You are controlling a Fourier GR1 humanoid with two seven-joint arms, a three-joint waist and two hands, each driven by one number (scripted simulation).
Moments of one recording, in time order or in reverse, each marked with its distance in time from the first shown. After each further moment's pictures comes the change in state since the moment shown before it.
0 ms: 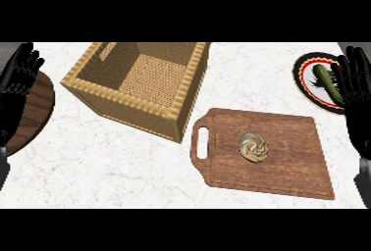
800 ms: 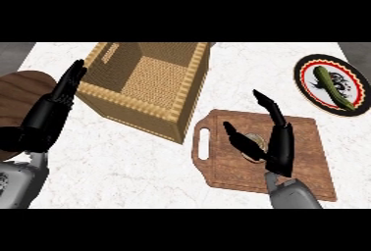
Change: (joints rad) left arm -0.004 -0.126 -0.110 0.003 -0.029 -0.017 0.090; right arm 0.013 0.350 0.278 0.225 0.553 -0.518 0.065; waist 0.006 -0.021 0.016
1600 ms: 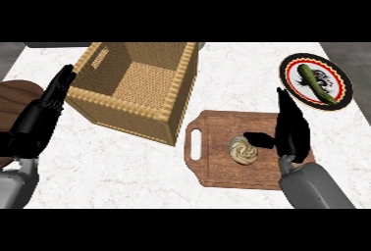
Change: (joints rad) left arm 0.052 0.018 0.036 -0.016 -0.007 0.002 0.008; right arm -0.107 -0.137 0.017 0.093 0.494 0.324 0.758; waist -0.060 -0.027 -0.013
